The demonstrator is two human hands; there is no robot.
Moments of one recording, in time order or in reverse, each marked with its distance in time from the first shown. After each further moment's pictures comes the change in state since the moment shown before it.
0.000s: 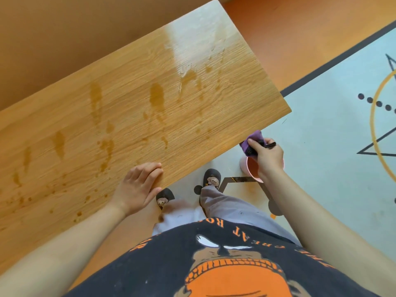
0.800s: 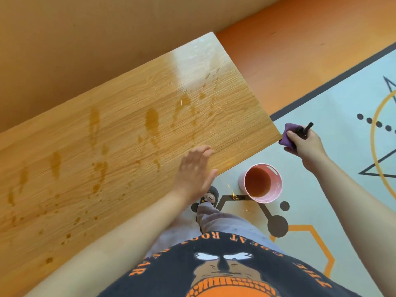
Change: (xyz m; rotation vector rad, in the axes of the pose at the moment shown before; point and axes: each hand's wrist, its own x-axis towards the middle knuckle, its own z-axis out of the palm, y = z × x) left_hand 0.170 0.105 -0.018 -0.293 0.146 -0.178; right_hand 0.117 -0.090 -0.072 -0.282 -0.114 -0.122
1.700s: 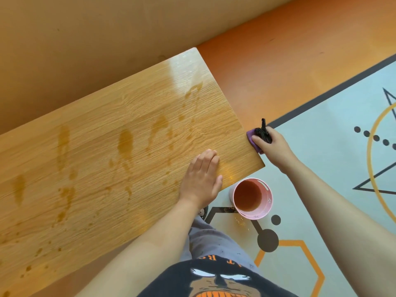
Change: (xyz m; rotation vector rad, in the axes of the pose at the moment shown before) left_hand 0.085 0.034 0.058 0.147 -0.085 -0.075; right_hand 0.055 -0.041 0.023 -0.307 -0.318 -0.262
